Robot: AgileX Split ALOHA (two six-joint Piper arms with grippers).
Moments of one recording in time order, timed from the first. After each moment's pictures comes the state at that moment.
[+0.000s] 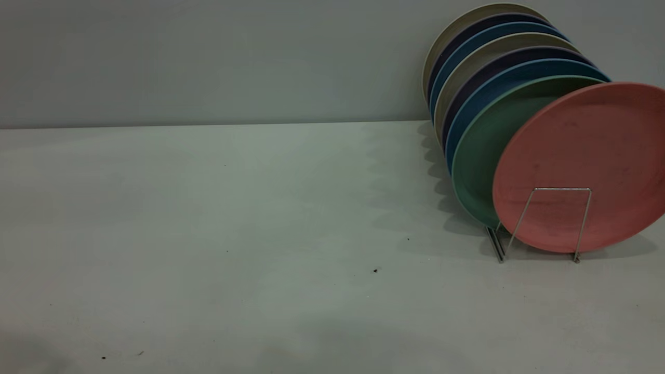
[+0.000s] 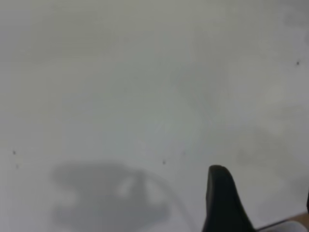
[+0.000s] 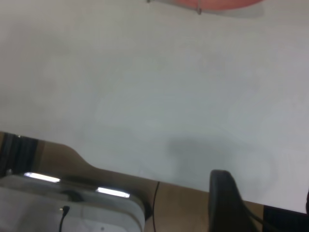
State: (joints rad) left arm 0.10 1.03 -0.90 -0.36 0.89 0.38; right arm 0.09 0.72 -0.87 0.08 1.24 -0.15
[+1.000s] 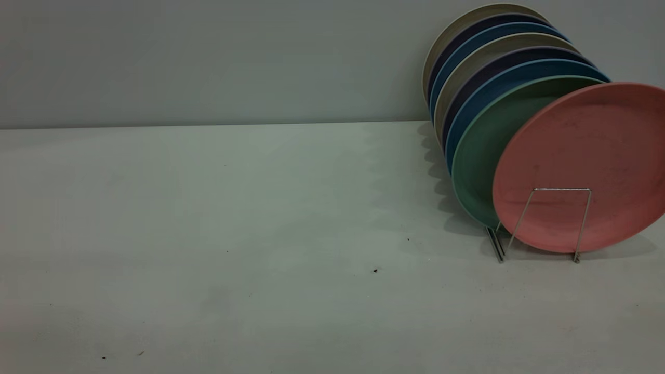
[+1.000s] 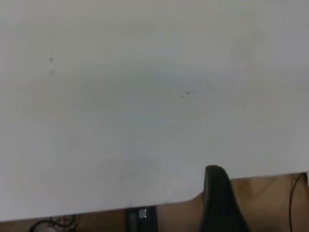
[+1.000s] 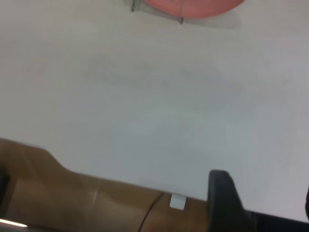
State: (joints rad) left arm 0.10 0.32 -0.54 -0.17 1.07 0.13; right arm 0.09 0.24 -0.59 0.03 1.24 -0.15
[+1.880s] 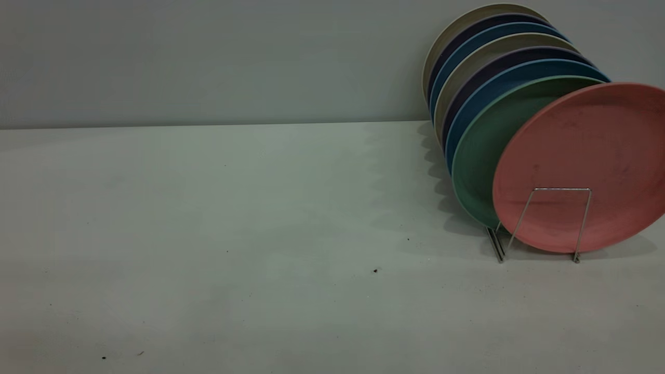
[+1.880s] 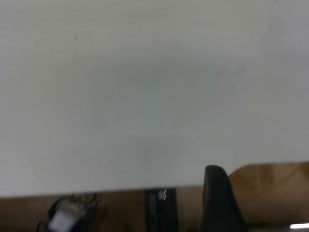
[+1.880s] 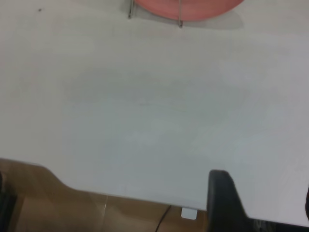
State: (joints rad) left arm 0.10 0.31 -0.50 -0.08 1.09 0.11; right arm 0.09 0.20 -0.47 0.04 1.13 -0.09
